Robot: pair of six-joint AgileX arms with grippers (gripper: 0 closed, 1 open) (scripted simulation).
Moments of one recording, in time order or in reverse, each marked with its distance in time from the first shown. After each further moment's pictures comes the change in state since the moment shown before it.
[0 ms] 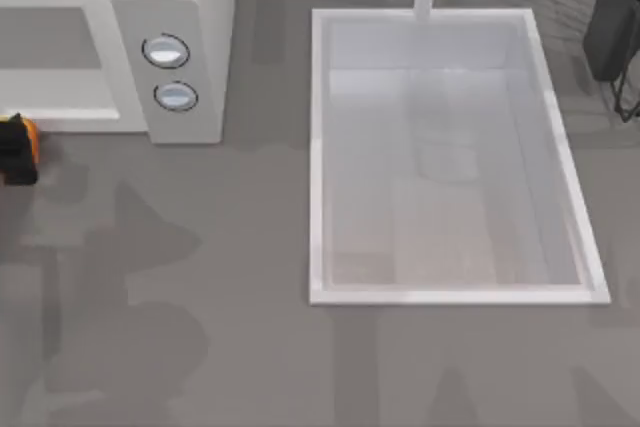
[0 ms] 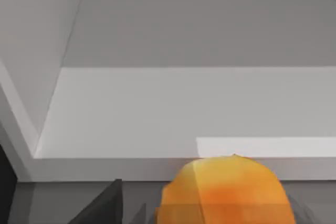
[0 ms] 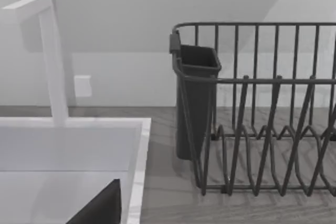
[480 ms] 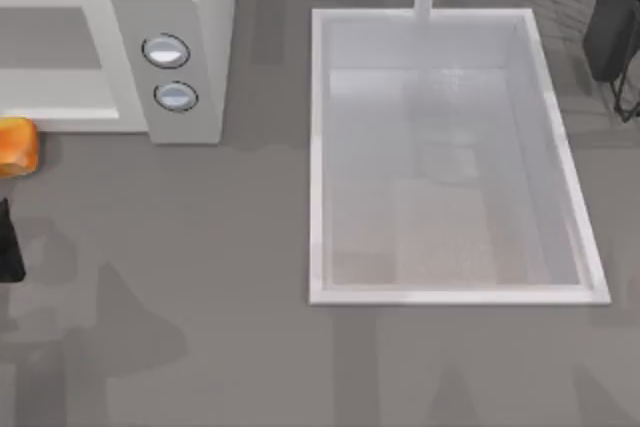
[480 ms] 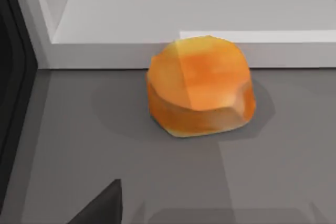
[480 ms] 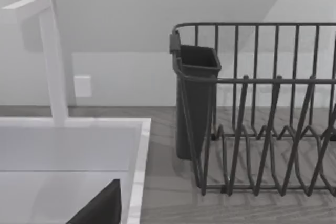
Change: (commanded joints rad) left arm 0.090 -0.292 -0.356 0.059 0.078 0.034; right arm 0.000 0.000 0.000 0.000 0.000 0.000
